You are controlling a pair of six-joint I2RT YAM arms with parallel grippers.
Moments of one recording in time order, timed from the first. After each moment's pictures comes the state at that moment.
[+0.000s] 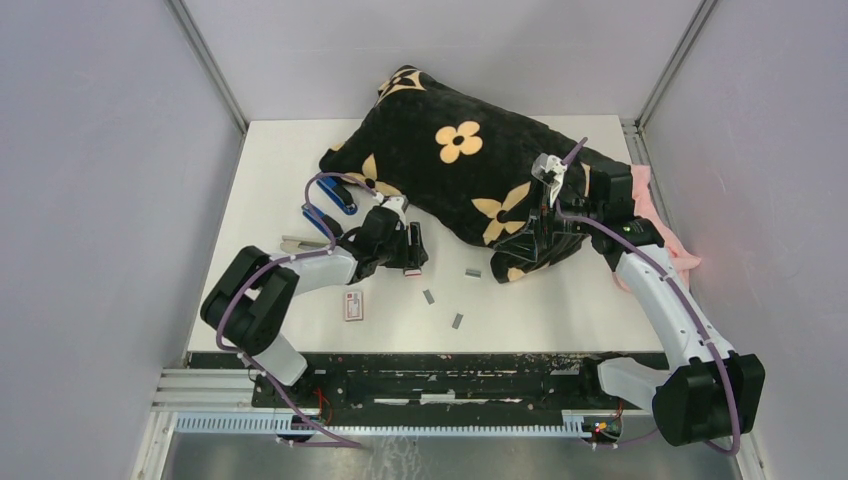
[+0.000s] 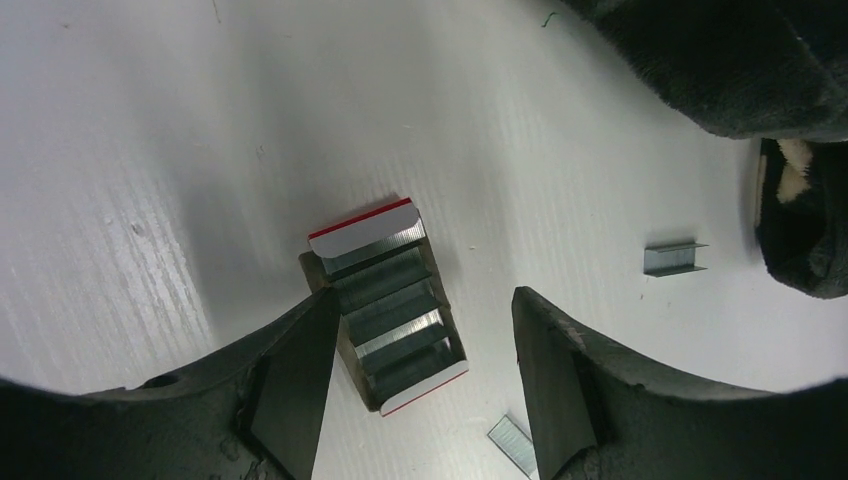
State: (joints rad) left arm -0.58 1.61 0.75 0.13 0.05 -0.48; right arm 0.16 1.14 0.95 -0.34 -1.11 -0.21
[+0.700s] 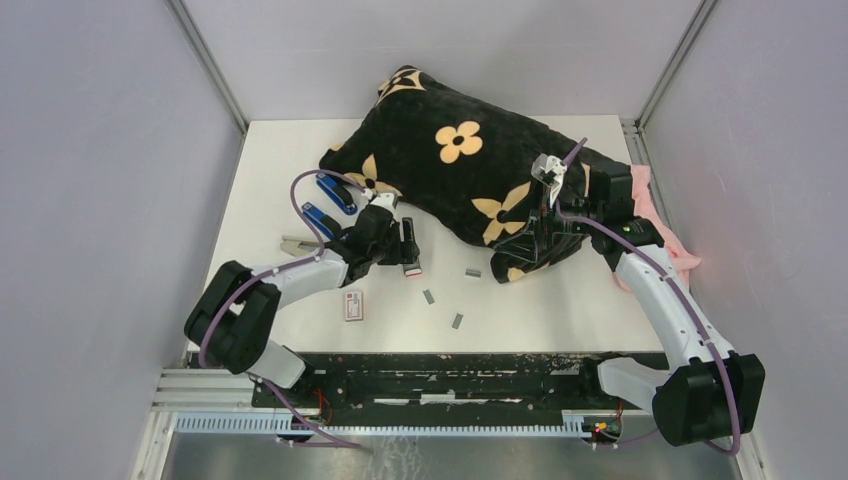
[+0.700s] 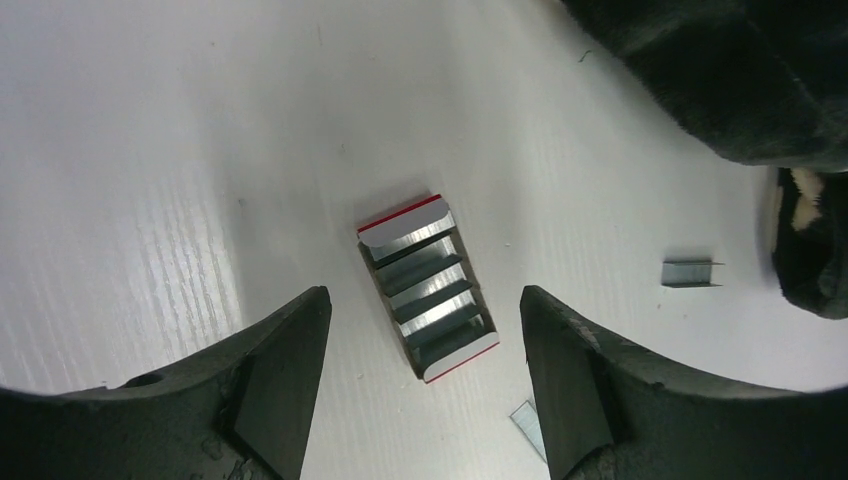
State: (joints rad) left arm -0.58 1.49 0.74 0.04 -0.07 -0.47; right arm 0.16 1.14 0.95 -0.35 -1.12 -0.21
